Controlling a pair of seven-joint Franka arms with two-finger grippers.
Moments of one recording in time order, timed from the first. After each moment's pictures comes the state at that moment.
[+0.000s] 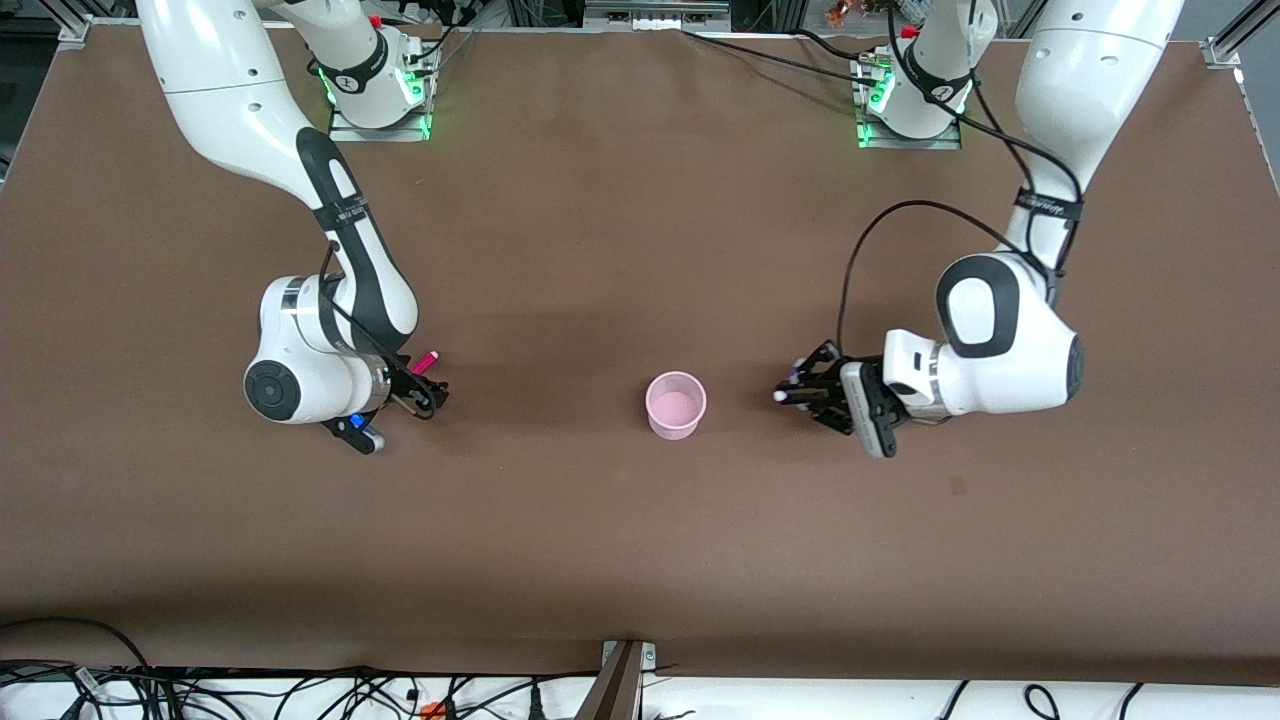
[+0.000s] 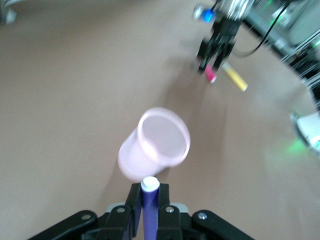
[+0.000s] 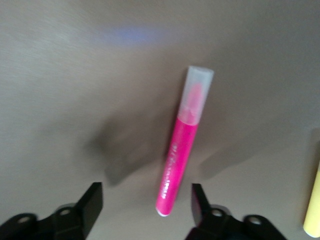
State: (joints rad) left arm -0.13 0.59 -0.13 -1.64 -1.02 2.09 1.34; right arm 0.32 0.69 -0.13 -1.70 0.31 2.04 0.63
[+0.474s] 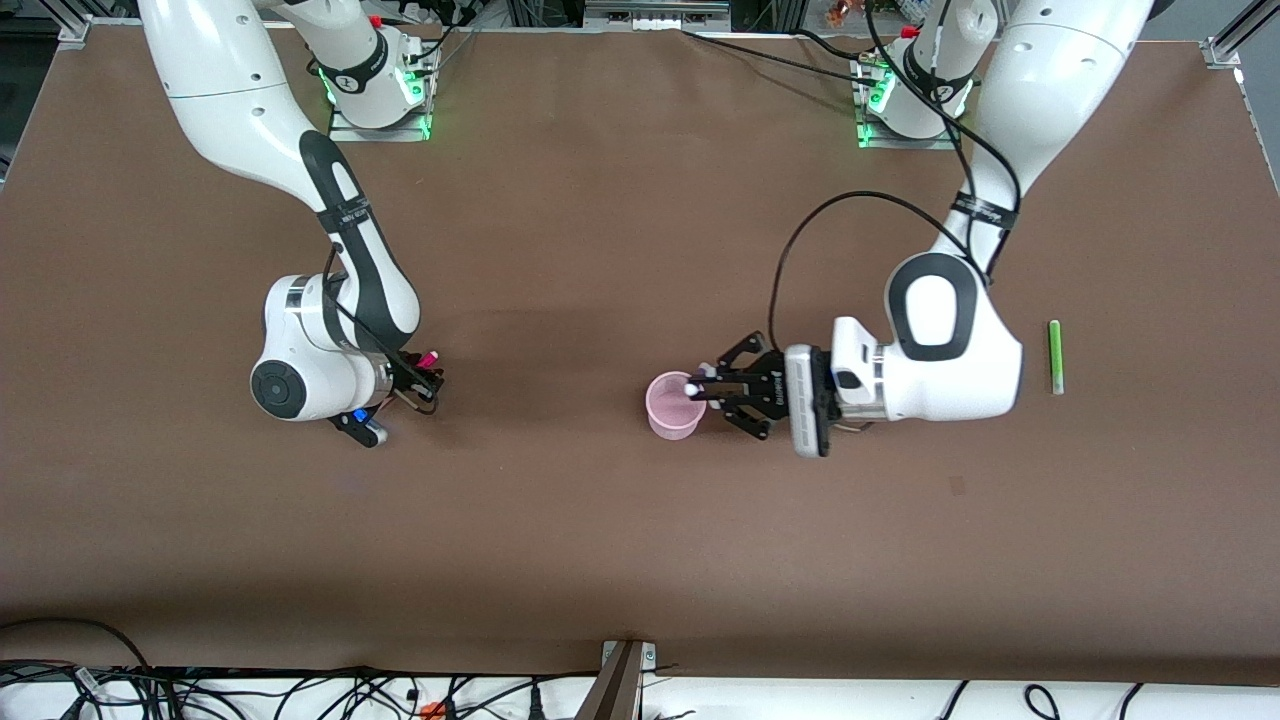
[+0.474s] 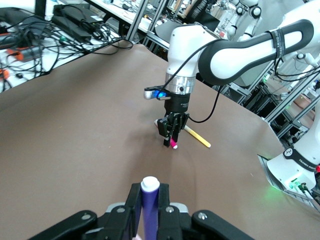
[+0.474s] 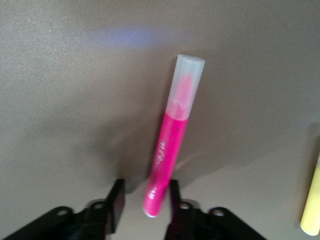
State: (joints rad) left arm -0.19 0.65 -0.22 -1.48 -1.18 2.10 1.46; right arm 0.32 0.69 -0.13 -1.71 0.31 2.04 0.63
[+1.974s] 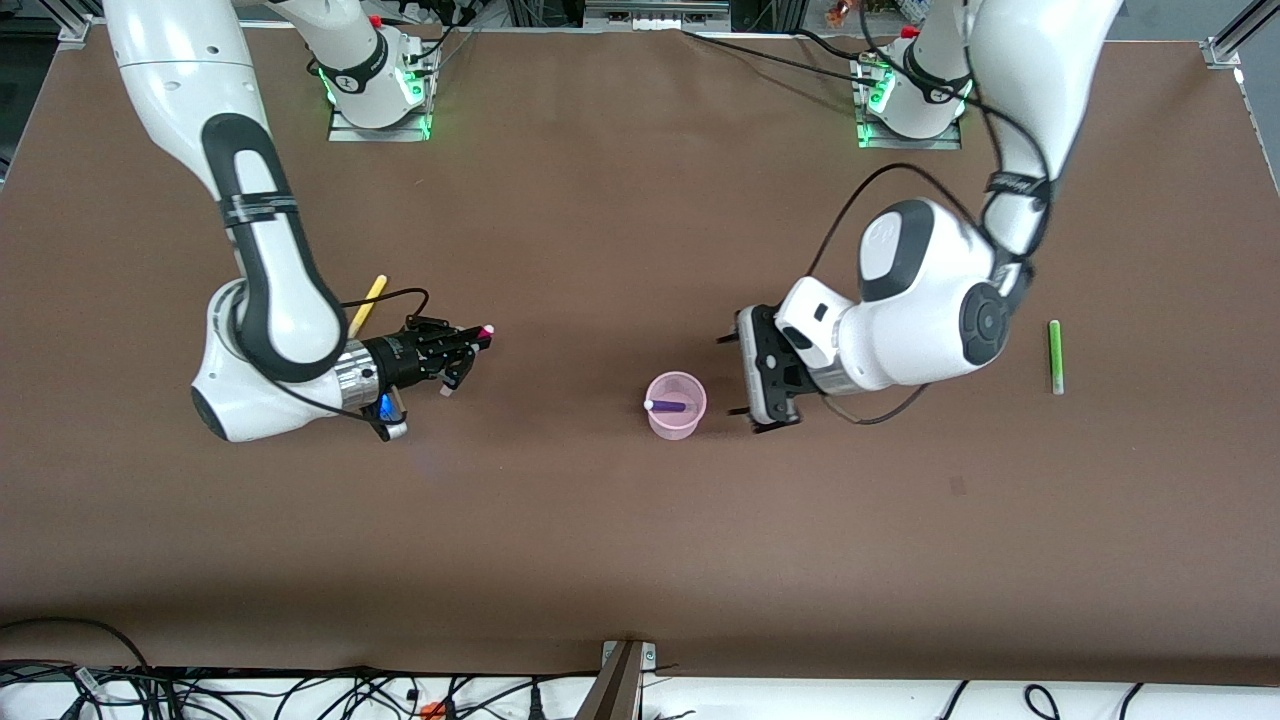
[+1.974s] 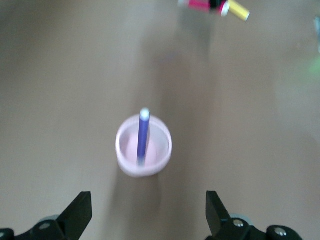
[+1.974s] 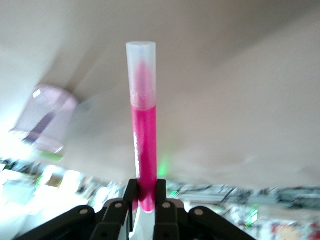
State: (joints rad) left arm -0.23 0.52 -0.19 -1.46 -0.39 1.98 1.04; right arm 0.26 0.67 -0.13 -1.54 0.99 1.58 0.60
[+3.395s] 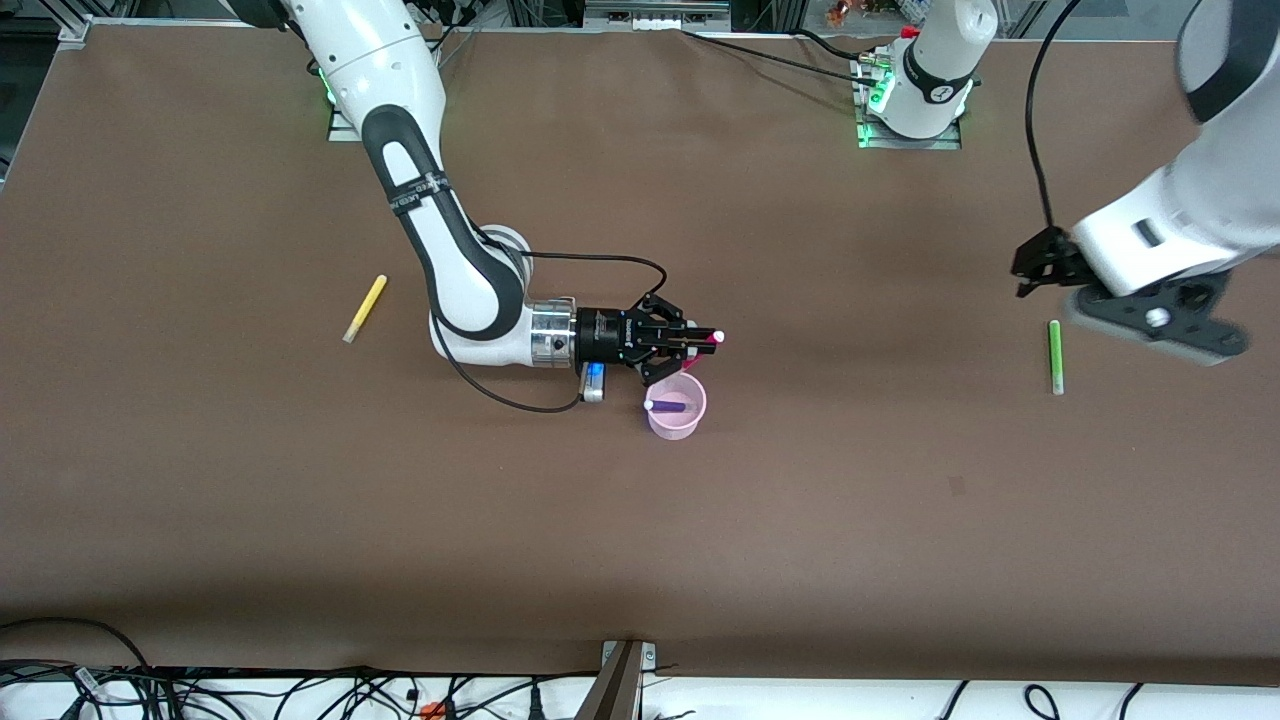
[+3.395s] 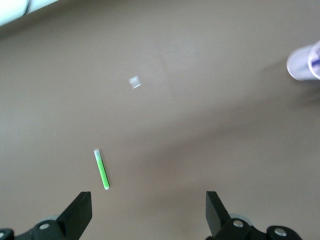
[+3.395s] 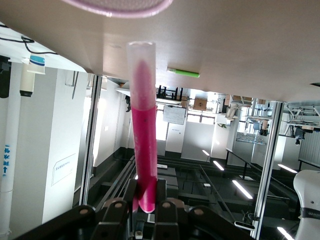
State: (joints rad) left arm -0.16 0.18 0.04 -1.40 0.07 1.52 0.14; right arm 0.65 0.78 -0.08 -1.53 1.98 2.03 0.63
